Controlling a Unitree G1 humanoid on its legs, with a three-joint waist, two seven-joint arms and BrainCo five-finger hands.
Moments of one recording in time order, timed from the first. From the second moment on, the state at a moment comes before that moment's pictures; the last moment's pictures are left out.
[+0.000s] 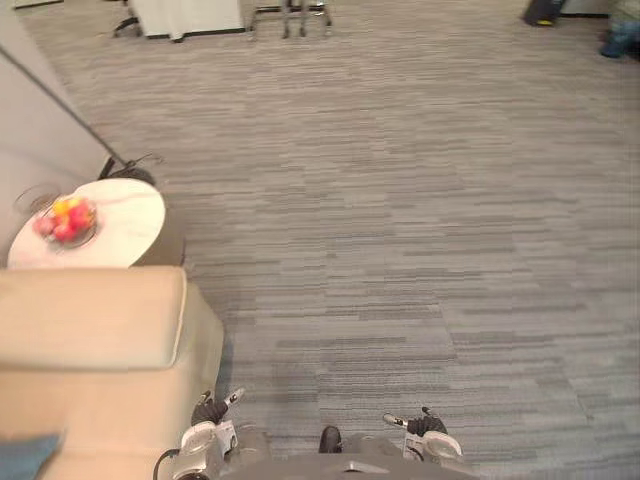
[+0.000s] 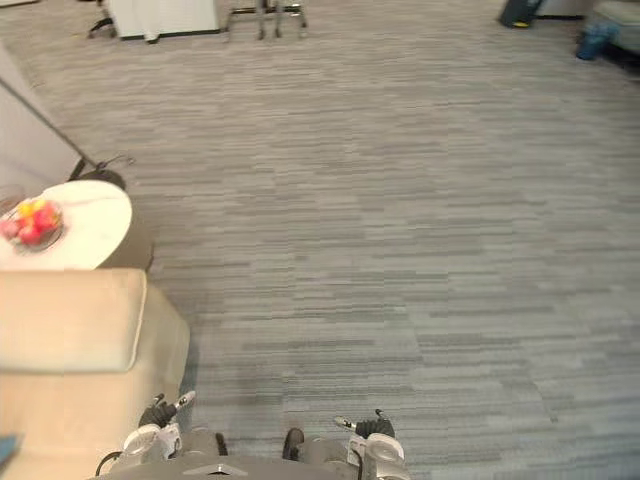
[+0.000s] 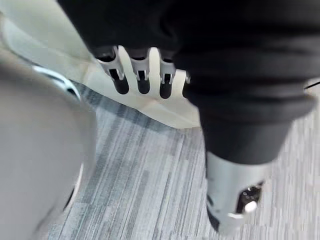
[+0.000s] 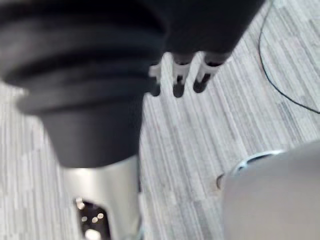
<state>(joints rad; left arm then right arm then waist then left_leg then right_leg) 0.04 -0.07 0.34 0.95 -0.03 -0.02 0.15 0.03 -0.01 -0.32 0.92 -0.08 0.05 -0.19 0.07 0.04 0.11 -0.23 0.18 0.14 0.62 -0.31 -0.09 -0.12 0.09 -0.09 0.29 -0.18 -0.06</state>
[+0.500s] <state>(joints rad) 0.02 0.01 0.24 1.02 -0.02 -0.01 0.15 -0.03 0.05 -0.32 0.97 -0.06 0.04 -0.20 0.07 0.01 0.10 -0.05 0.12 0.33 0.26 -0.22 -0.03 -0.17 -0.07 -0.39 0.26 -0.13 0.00</state>
